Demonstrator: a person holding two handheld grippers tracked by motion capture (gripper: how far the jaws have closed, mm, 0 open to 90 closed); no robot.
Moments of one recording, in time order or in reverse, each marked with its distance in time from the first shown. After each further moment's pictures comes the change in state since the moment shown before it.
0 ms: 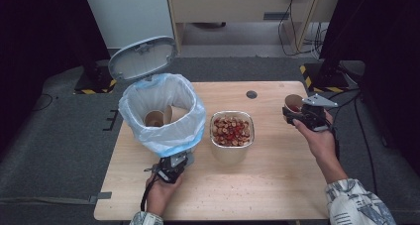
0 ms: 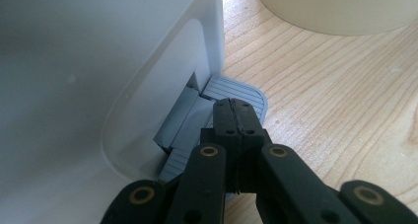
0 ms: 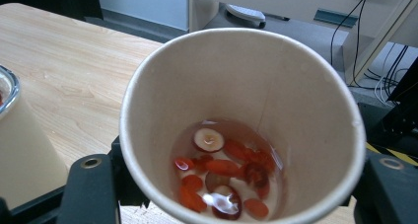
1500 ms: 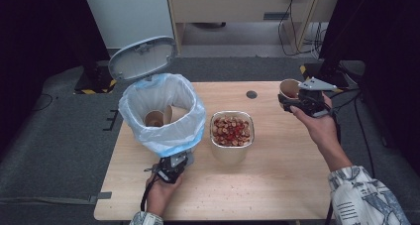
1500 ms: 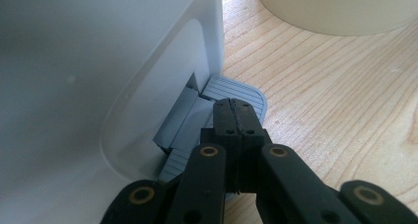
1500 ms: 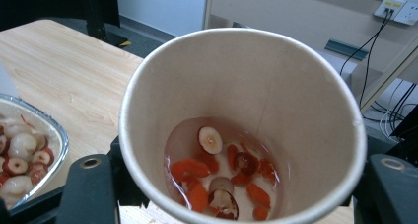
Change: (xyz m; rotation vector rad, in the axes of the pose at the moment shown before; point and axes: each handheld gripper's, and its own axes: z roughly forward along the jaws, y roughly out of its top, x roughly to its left) left arm 0.000 0.000 0.000 -0.001 0.001 0.005; right arm 0.010 0.057 -0.008 -0.035 0.048 -0.084
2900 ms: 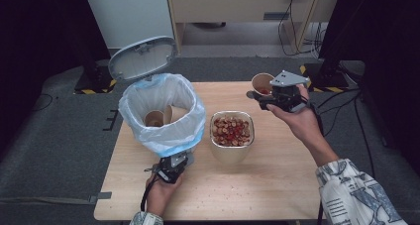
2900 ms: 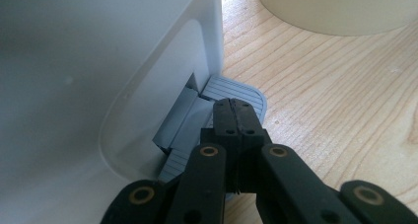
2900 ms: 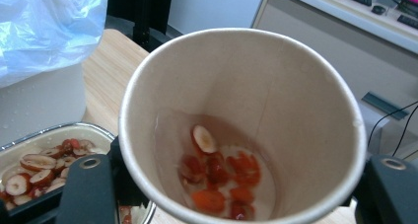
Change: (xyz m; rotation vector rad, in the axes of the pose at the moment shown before) left arm 0.000 0.000 0.000 0.000 -0.002 -0.002; right arm 0.064 0.048 0.005 -0.052 0.130 -0.205
